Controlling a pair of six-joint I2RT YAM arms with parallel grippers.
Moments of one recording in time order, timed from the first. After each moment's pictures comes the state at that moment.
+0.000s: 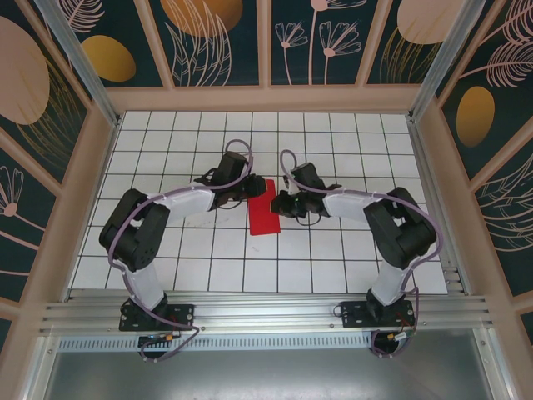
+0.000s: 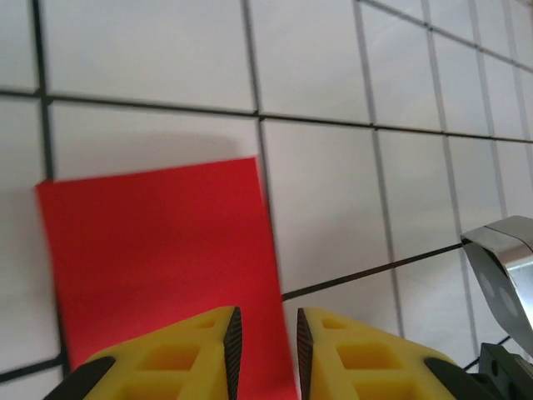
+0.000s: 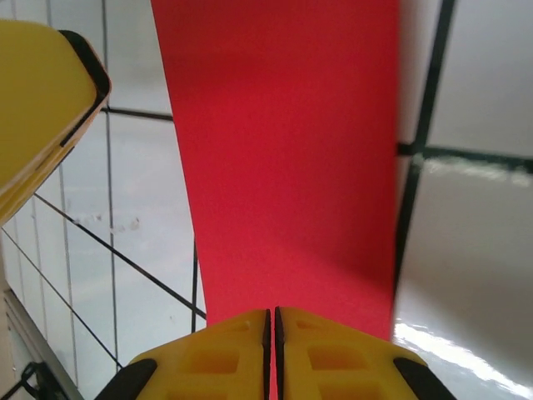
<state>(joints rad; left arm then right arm) -0.57 1.80 1.04 -0.01 0.22 -0.71 0.61 1.78 0.95 -0.09 -0.45 0.70</state>
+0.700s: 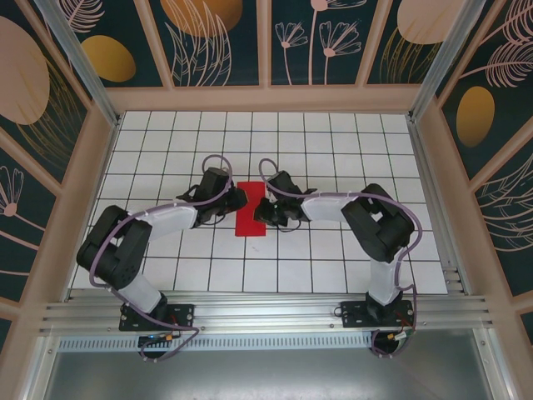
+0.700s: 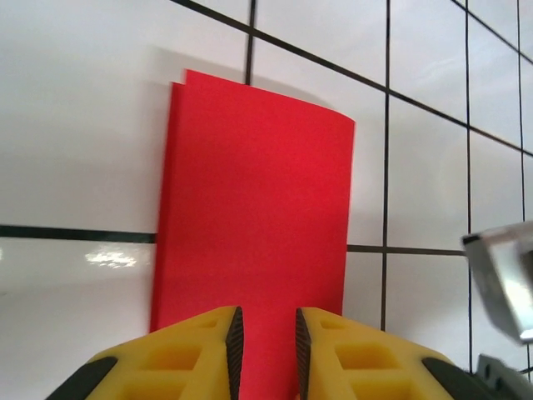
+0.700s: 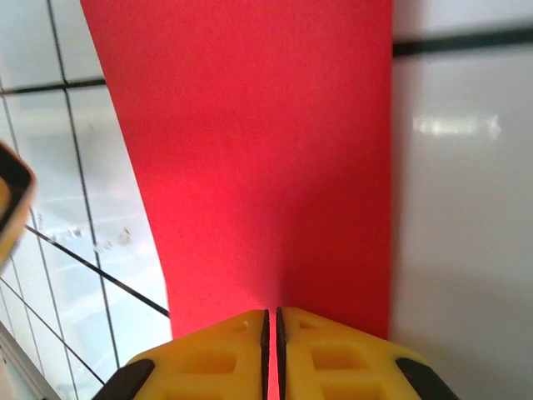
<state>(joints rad) -0.52 1.61 0.78 0.04 0.13 -0.81 0.74 1.90 1.05 -0.08 -0.35 0.90</state>
